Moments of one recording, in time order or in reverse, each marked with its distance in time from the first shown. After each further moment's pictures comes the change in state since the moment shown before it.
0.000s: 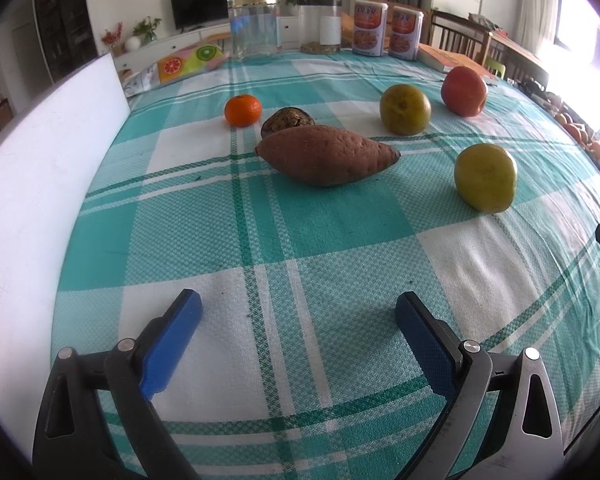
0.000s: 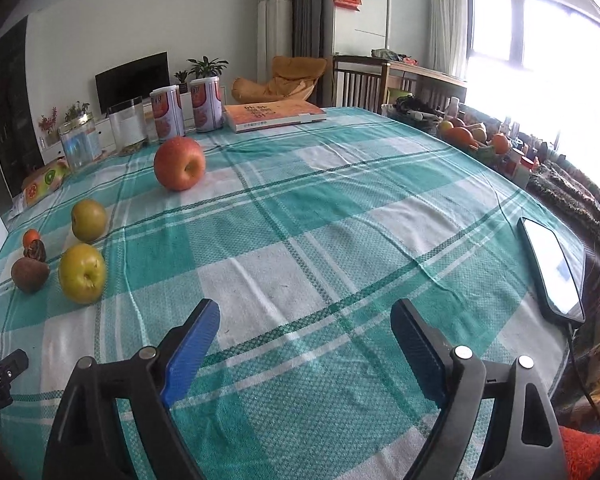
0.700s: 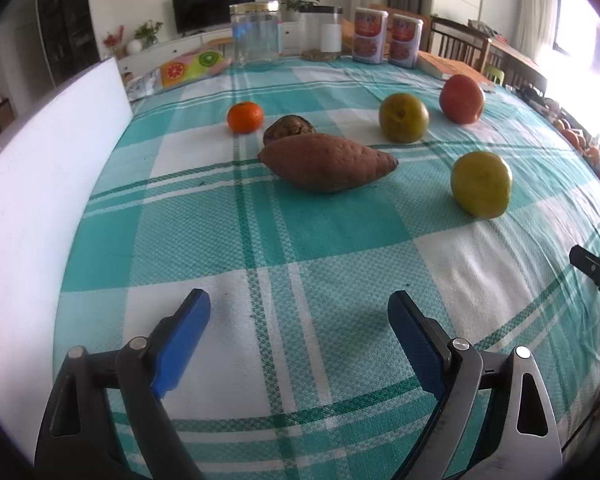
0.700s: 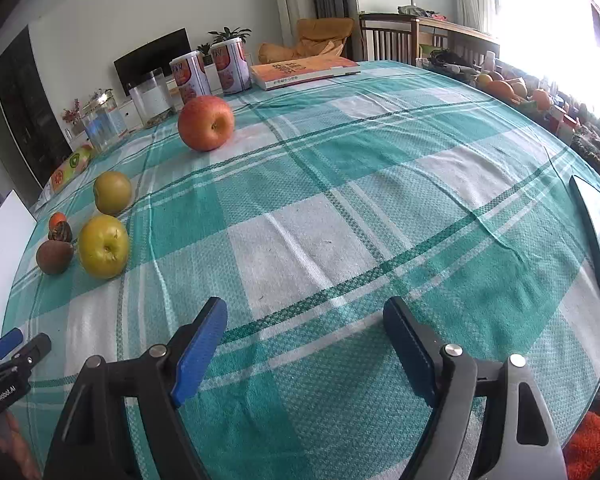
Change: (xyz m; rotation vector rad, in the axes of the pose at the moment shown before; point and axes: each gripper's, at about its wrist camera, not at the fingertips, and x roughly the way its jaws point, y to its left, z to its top) left arm -0.001 0.010 0.000 -0.021 -0.013 -0.003; right arm 0.024 0.002 -0.008 0.020 0.141 0.164
